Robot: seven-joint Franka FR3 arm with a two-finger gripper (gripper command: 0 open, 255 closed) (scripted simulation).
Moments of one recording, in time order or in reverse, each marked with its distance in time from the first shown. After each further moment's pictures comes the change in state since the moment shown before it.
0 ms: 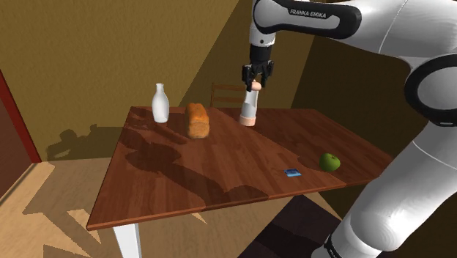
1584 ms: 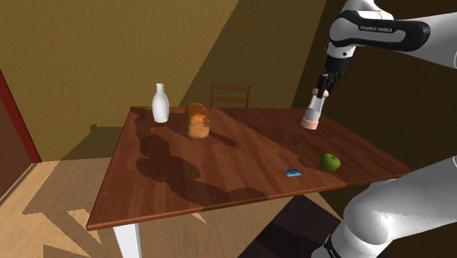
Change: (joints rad) arm -0.196 -0.332 -0.361 -0.322 -0.099 0.096 -0.527
